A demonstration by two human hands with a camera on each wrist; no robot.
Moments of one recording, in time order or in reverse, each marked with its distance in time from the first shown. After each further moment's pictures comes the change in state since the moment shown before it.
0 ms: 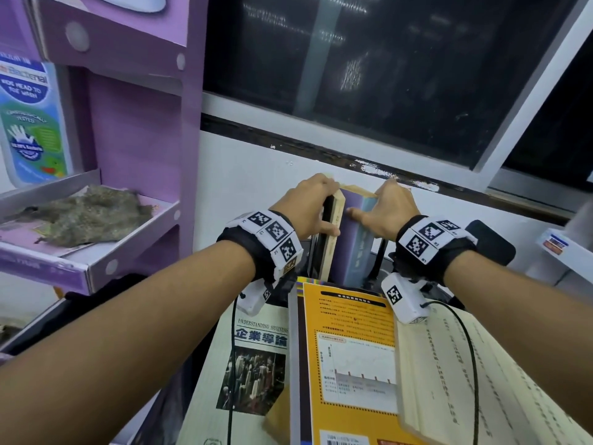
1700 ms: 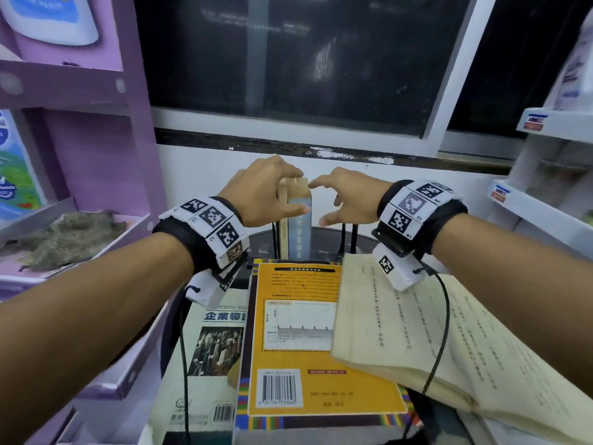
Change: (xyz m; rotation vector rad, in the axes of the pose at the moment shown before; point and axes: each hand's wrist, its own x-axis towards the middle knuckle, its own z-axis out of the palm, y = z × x) left_hand -0.023 0.057 -0.029 0.174 0.004 0.049; right_hand -0.047 0.027 -0.071 -0.230 -0.367 -0.453
